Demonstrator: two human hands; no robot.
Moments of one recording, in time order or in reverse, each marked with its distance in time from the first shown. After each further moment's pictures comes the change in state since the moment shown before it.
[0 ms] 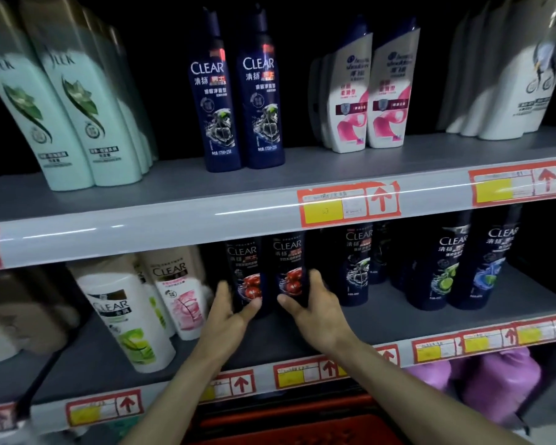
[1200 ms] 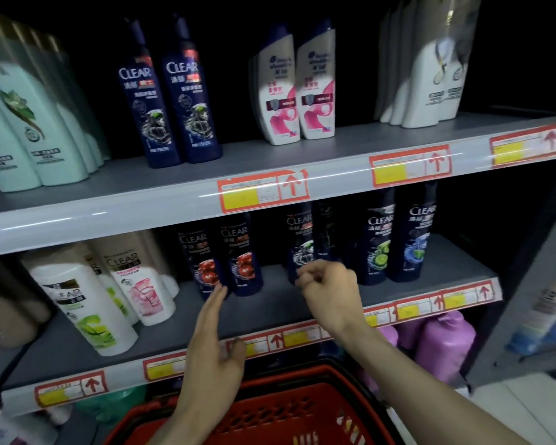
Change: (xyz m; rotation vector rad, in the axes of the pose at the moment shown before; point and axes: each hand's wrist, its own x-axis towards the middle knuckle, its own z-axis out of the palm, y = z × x) left_hand -0.123 0.047 0.059 0.399 0.072 0.187; right_hand -0.047 0.012 -0.096 -0.037 0.219 0.103
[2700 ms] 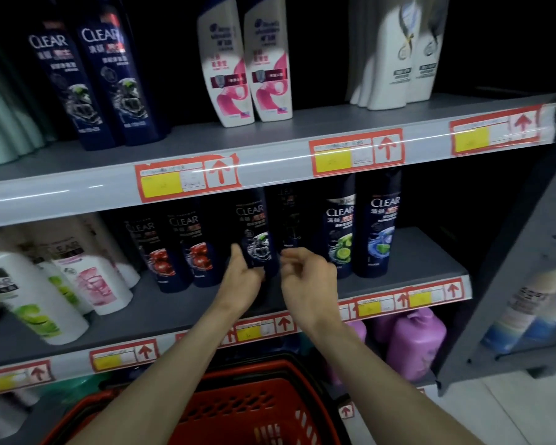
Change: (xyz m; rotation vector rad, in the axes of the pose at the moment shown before) left_hand 0.108 0.043 0.115 -0.242 -0.183 -0.304; right_hand 0.014 0.031 -0.030 0.121 0.020 -0.116
